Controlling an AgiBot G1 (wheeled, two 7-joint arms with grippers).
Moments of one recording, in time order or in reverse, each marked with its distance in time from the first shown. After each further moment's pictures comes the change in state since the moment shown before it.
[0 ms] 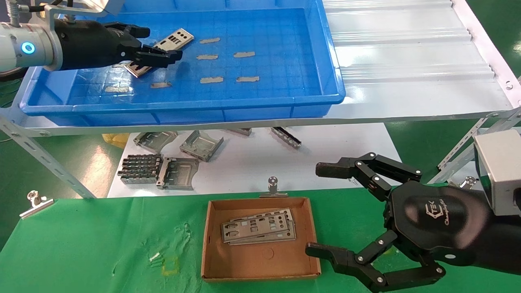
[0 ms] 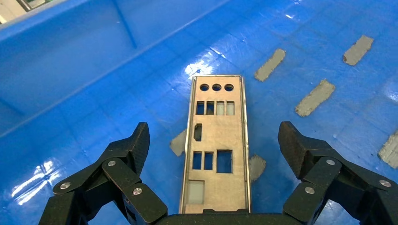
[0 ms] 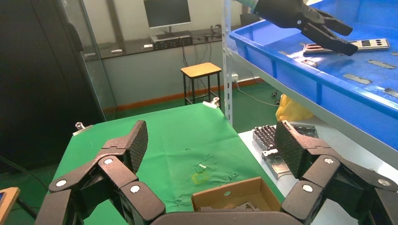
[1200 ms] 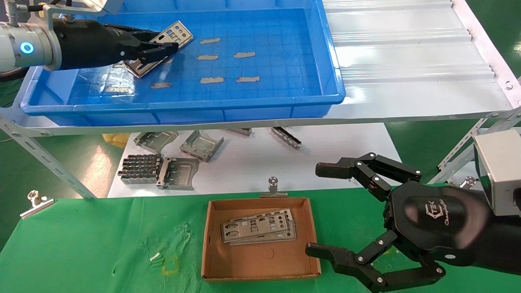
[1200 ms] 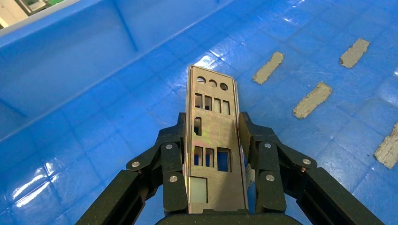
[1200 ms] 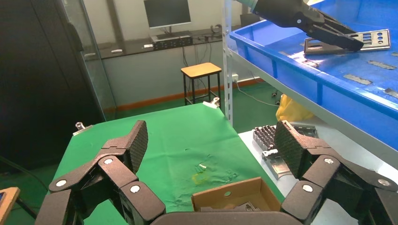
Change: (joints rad) left arm 0.002 -0.002 -0.002 0.000 -0.003 -0.003 0.006; right arm 0.000 0.000 0.000 0.000 0.000 0.000 0.000
